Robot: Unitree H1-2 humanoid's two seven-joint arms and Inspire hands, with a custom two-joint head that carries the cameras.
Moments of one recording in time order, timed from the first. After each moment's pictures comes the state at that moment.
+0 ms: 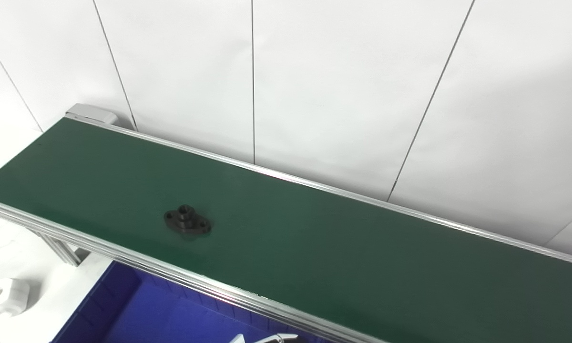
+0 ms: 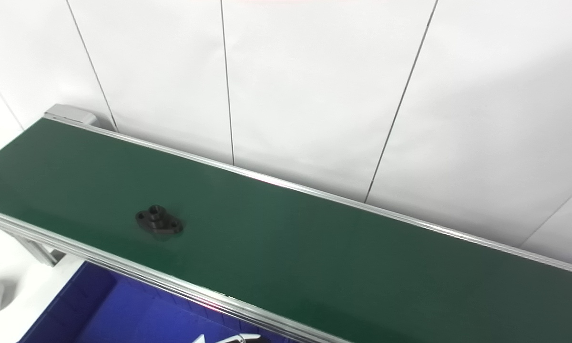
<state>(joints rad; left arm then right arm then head) 0.38 0.40 -0.65 0.06 0.28 -0.44 0.42 0.41 -0.12 0.40 0.11 -0.46 -0.40 -0.12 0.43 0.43</state>
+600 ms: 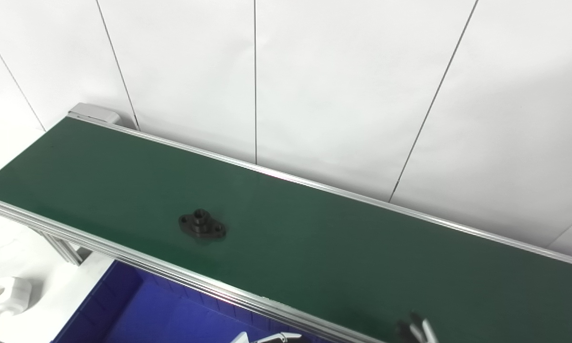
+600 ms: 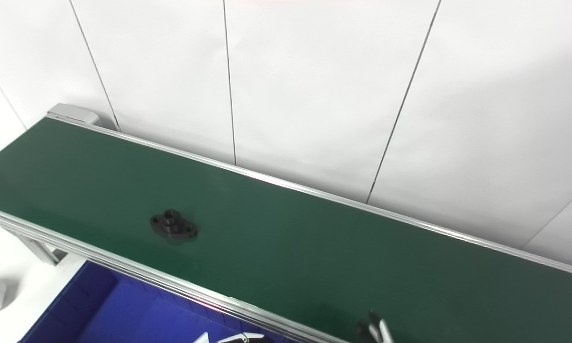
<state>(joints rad) 0.37 0.39 -0.65 0.06 0.28 -0.44 0.42 0.32 -0.14 0.39 -0.14 -0.41 -0.41 -0.20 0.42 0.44</state>
